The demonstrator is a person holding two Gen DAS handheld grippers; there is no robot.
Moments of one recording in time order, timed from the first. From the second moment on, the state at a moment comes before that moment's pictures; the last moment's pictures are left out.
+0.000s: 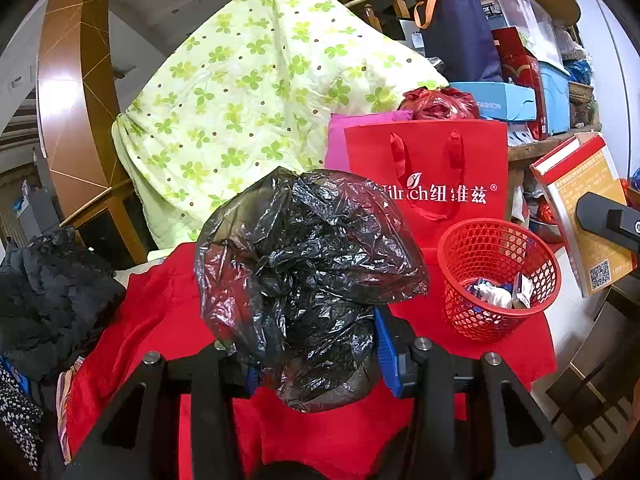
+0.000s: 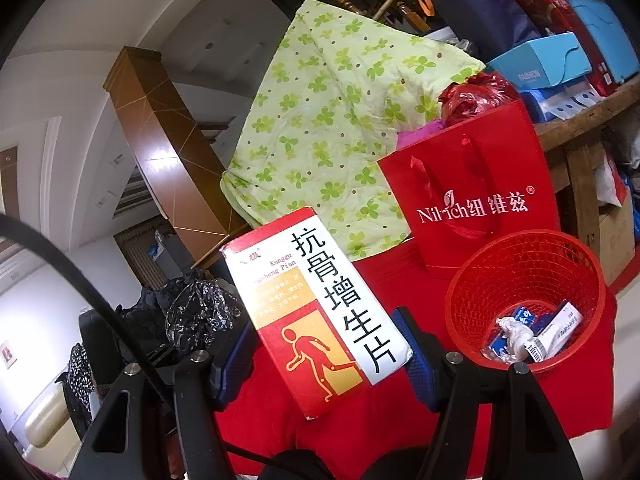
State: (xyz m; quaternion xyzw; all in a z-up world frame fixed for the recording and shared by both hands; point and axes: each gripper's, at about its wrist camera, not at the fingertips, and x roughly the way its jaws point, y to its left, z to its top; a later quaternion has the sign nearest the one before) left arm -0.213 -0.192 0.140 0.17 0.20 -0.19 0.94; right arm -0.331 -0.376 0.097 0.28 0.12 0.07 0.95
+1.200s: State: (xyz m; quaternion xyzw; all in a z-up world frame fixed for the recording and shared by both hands) left arm -0.217 -0.237 0.127 0.20 0.22 -0.22 0.93; right arm -0.346 -0.428 0.076 0.32 0.11 0.04 0.94
